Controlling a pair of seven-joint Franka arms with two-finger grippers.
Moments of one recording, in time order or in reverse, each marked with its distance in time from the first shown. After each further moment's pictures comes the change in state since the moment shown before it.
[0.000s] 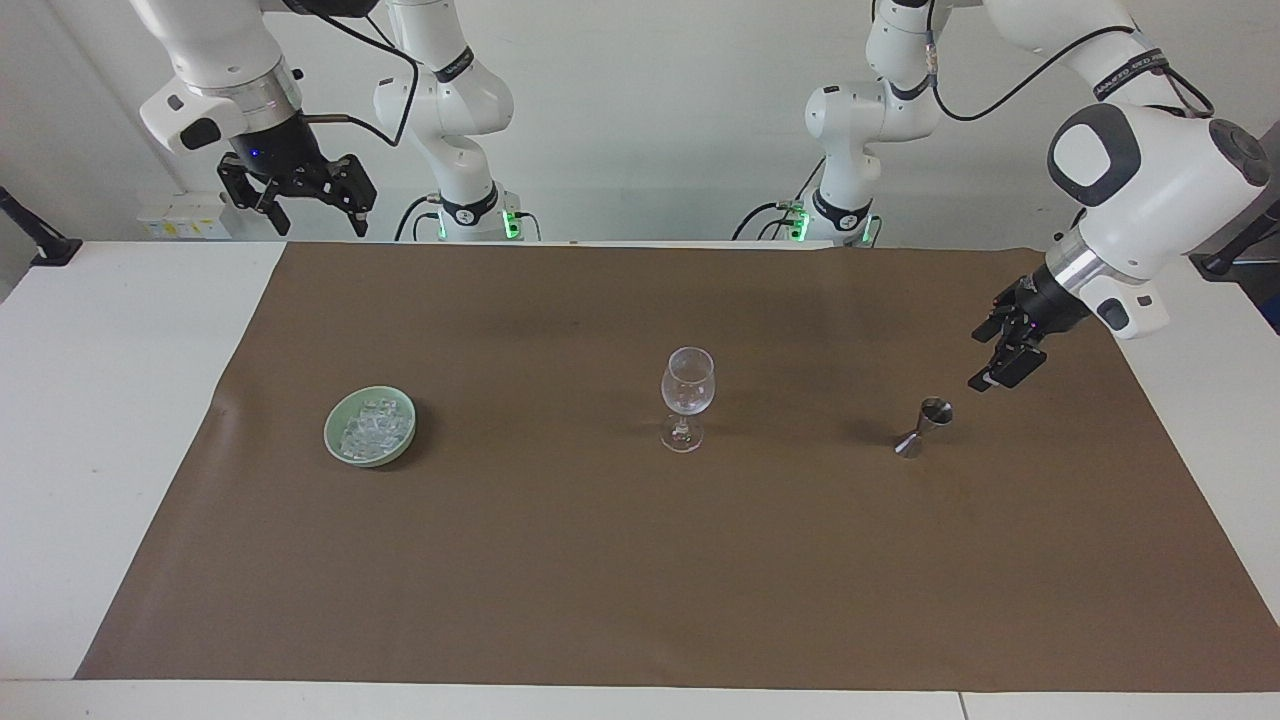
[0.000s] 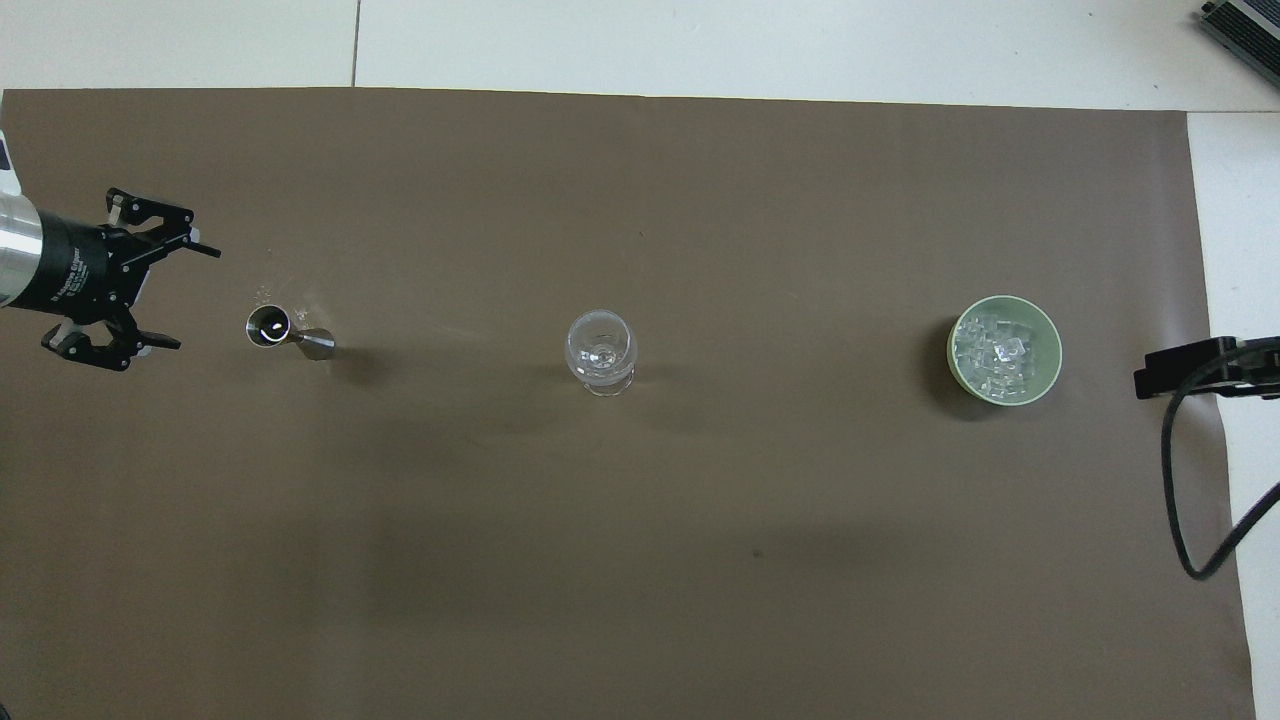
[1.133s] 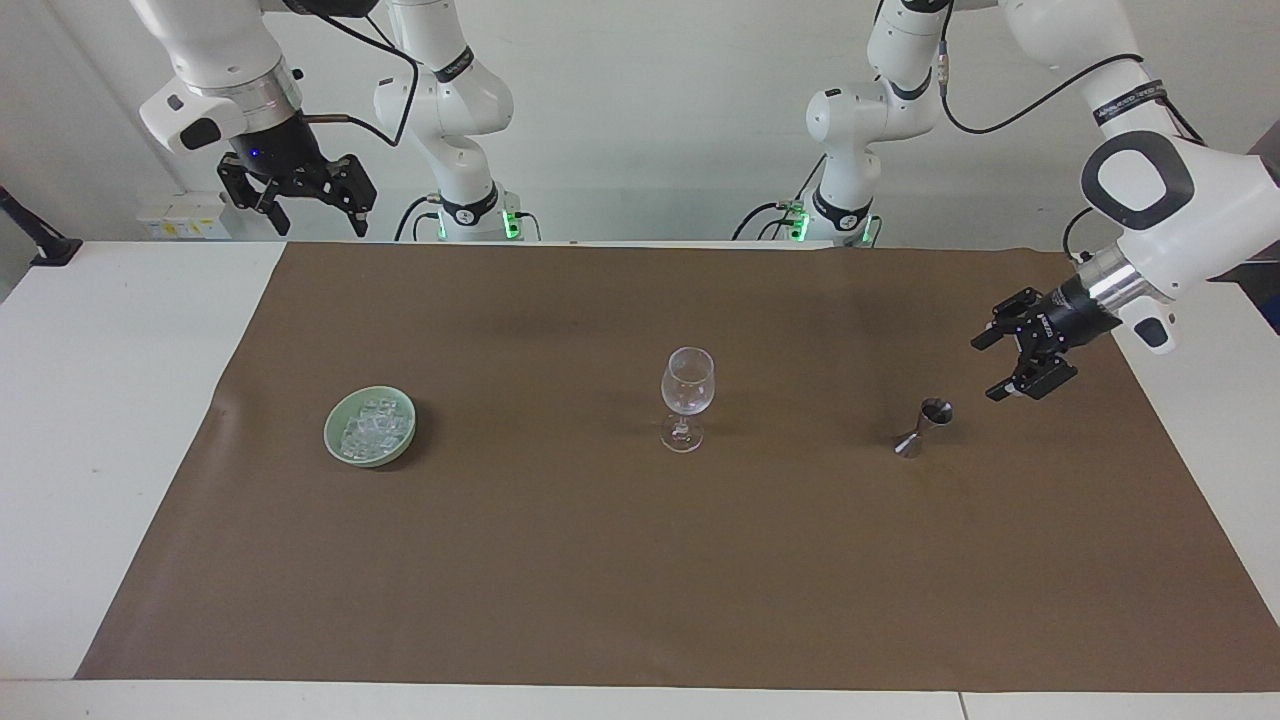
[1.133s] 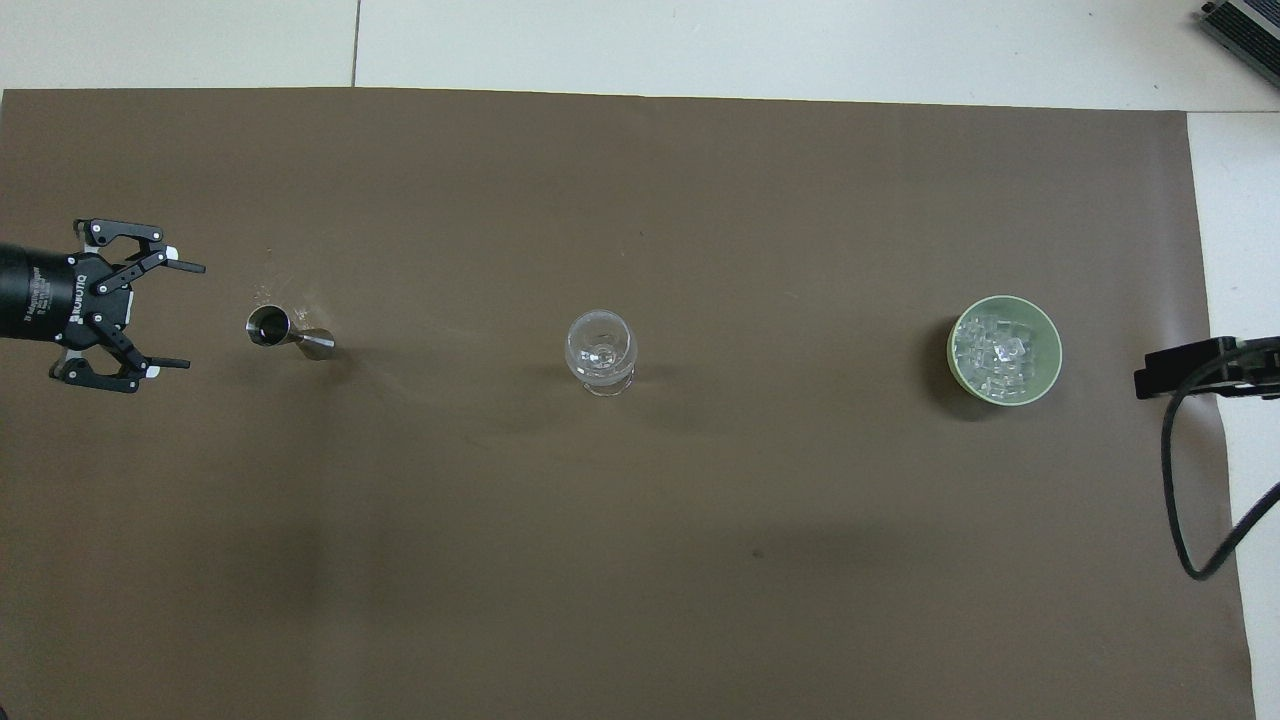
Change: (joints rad) left arm 0.113 0.013 0.009 -0.125 -0.262 0.106 -0.007; right arm 0.000 0.000 0.000 0.000 0.000 0.000 0.000
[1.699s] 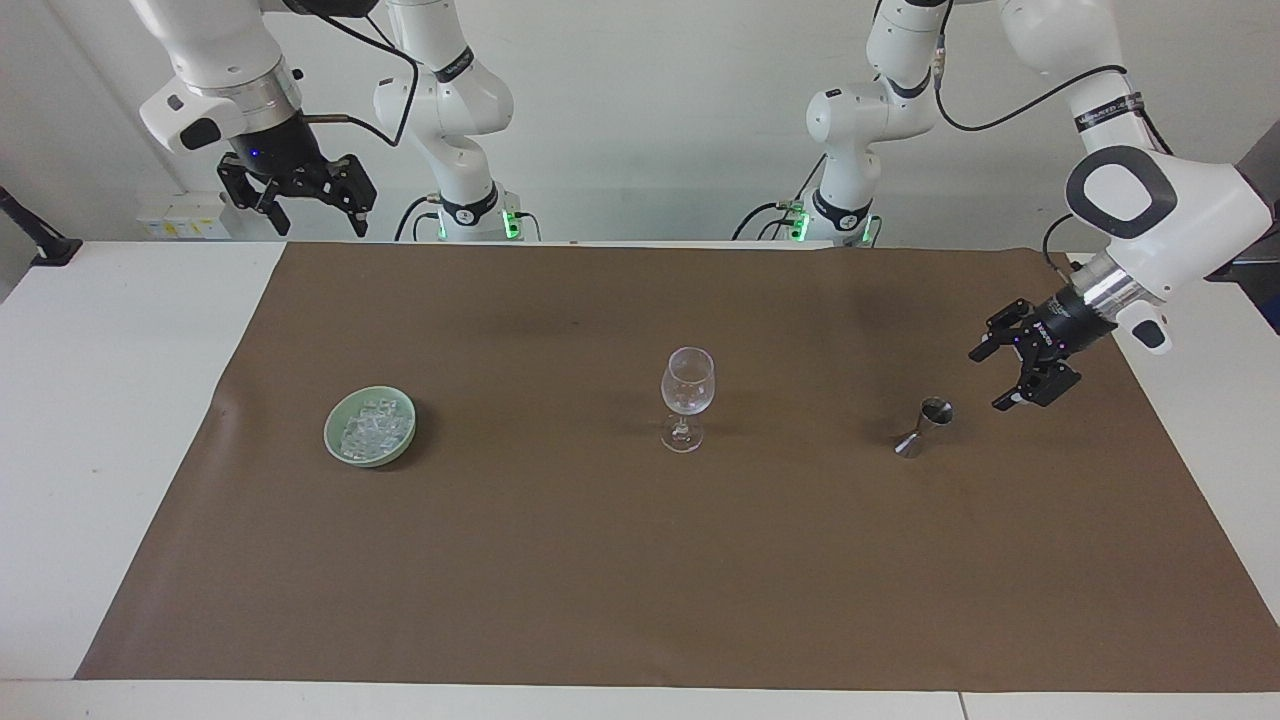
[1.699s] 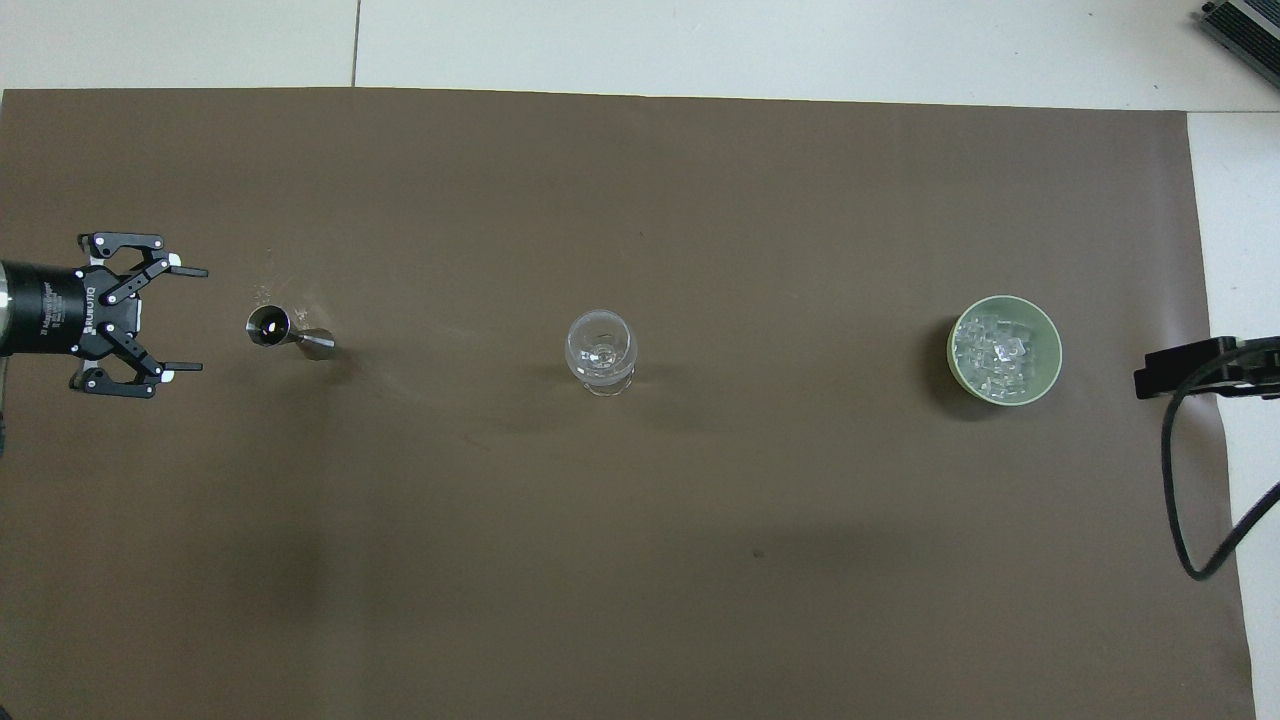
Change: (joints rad) left arm 0.019 -0.030 0.000 -0.089 -0.045 0.093 0.011; right arm 0.000 0.000 0.000 0.000 0.000 0.000 0.000
